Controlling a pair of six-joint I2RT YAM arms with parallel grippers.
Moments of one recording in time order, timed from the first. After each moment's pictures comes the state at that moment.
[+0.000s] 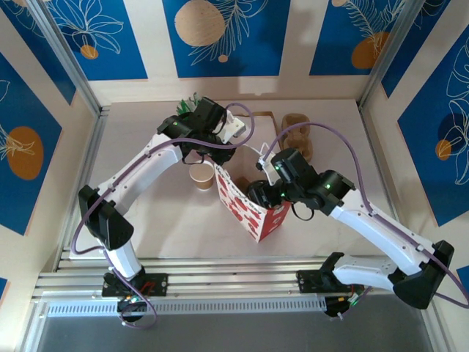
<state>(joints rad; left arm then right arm) -0.68 1.74 1.81 -1.02 0.15 0.10 0.79 1.10 1.14 -0.91 -0.03 0.21</state>
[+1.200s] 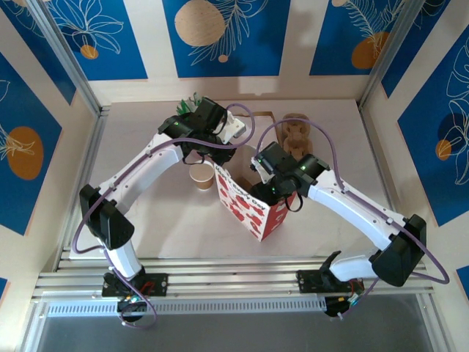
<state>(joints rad) -0.68 1.75 1.81 -1.02 0.16 0.11 0.75 1.33 1.24 -1.09 -0.02 0.25</state>
